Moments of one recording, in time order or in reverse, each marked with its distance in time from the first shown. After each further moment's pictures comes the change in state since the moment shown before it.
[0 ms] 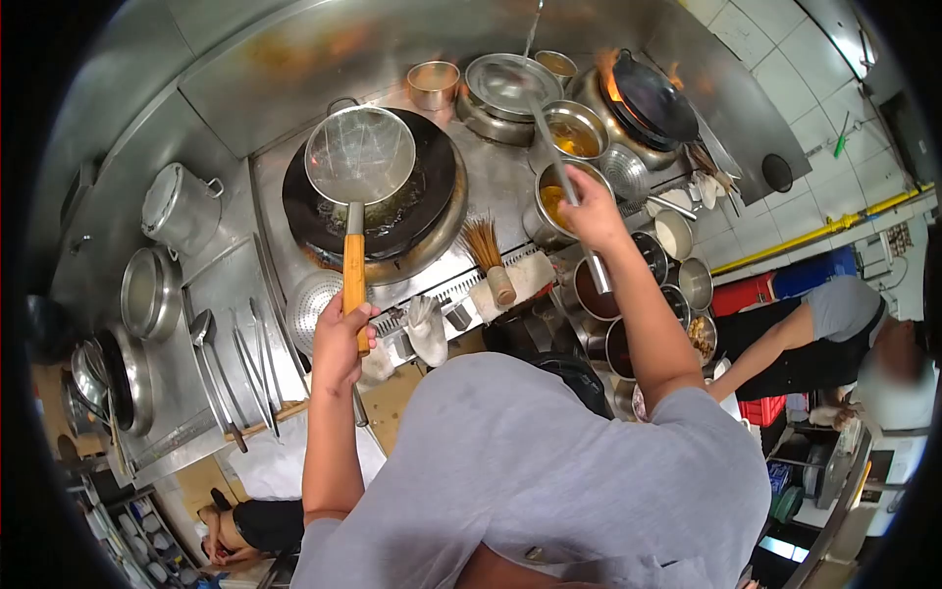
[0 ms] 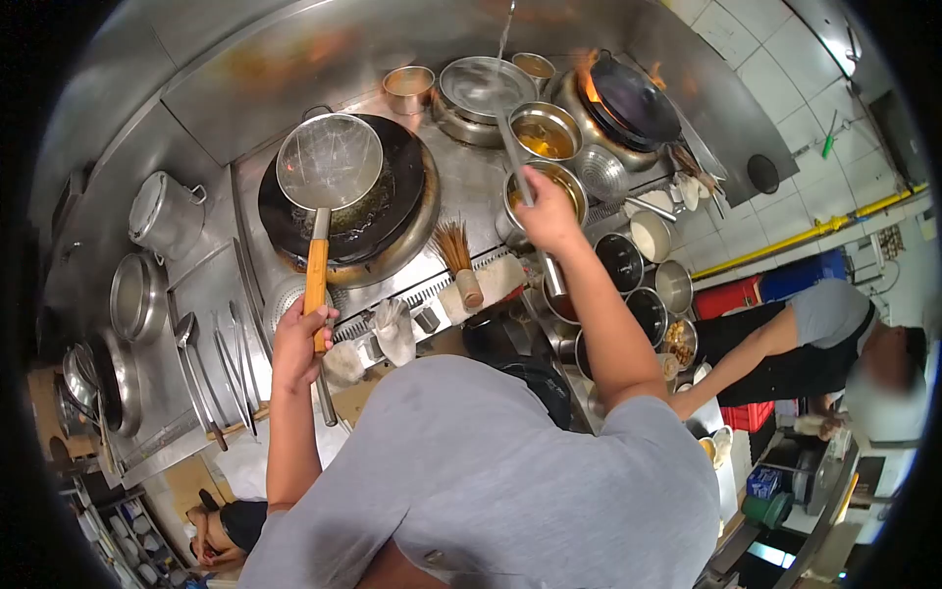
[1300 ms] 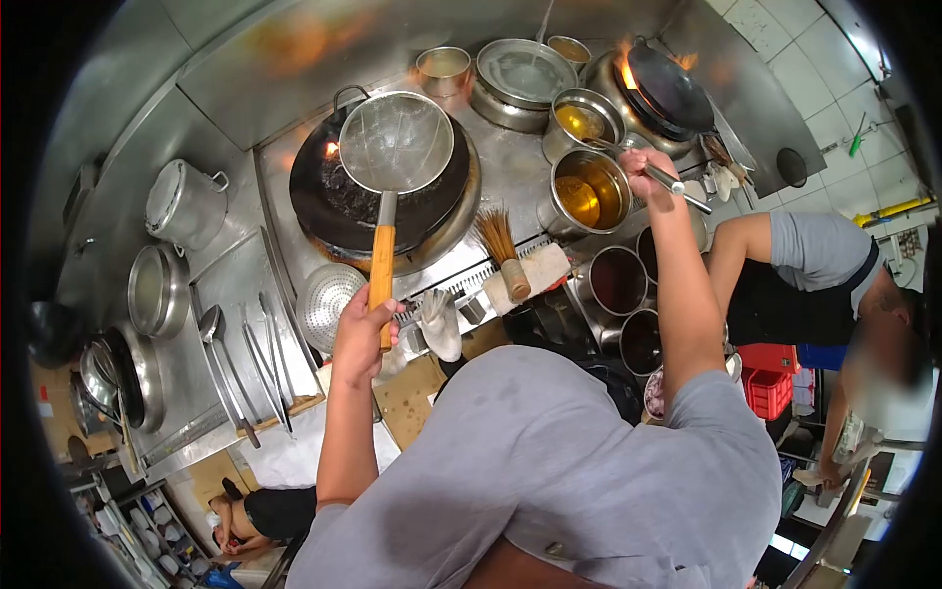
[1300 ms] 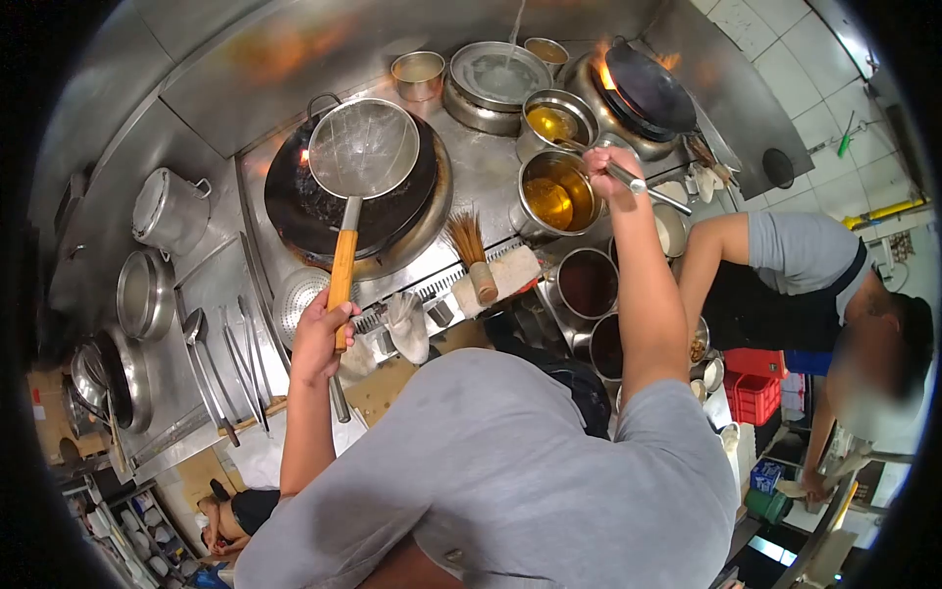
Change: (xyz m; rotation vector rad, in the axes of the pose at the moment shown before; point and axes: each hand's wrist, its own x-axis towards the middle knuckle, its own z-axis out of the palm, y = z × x) left_hand 0.017 -0.004 0.005 0.017 -0.096 -0.061; right_hand 0.122 0.120 -0.095 1.608 -0.079 0.636
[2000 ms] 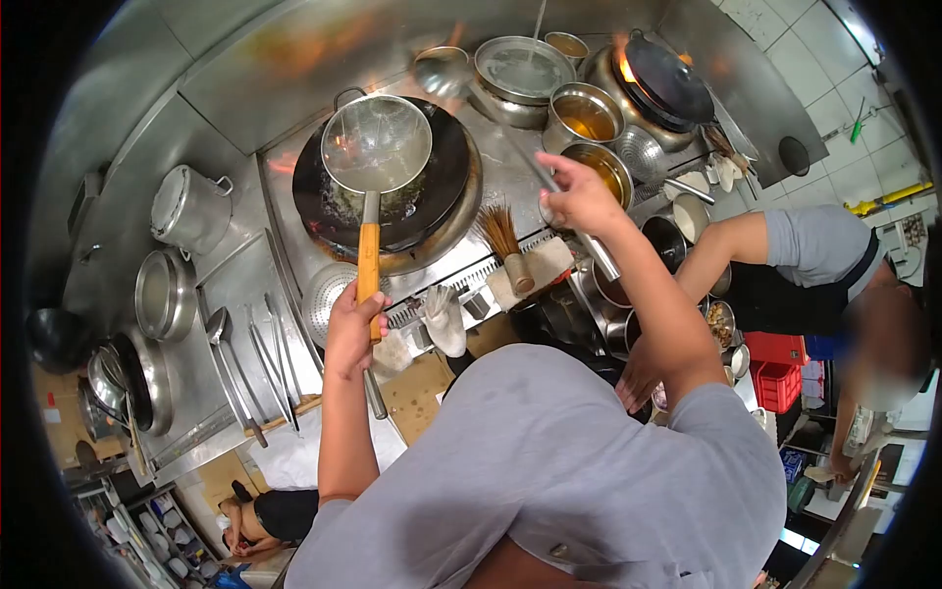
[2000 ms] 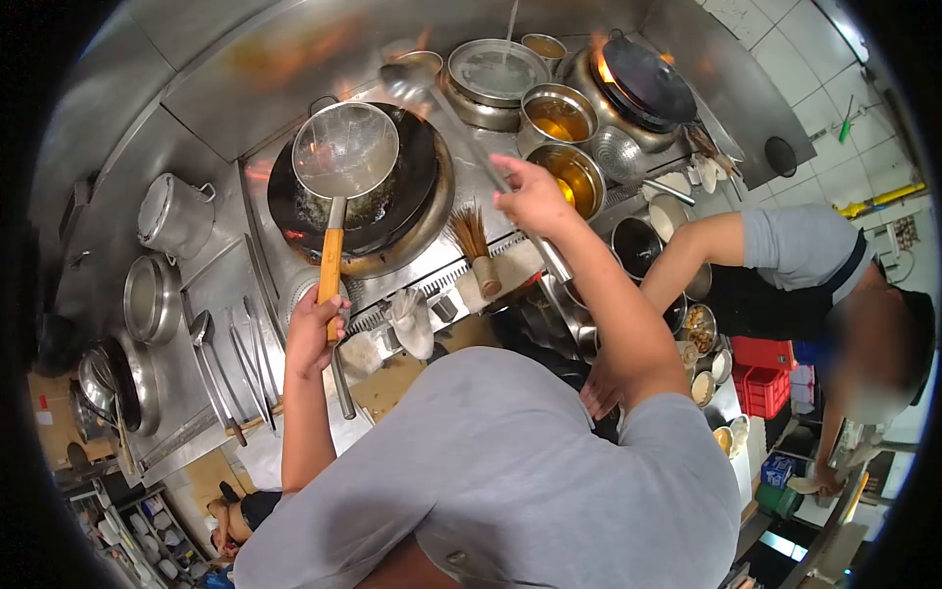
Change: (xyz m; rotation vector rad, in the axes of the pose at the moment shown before) left_hand 0.006 -0.001 -0.018 0.032 0.049 0.049; right_hand -0.079 0.177 0.090 -1.291 -0.144 -0.235
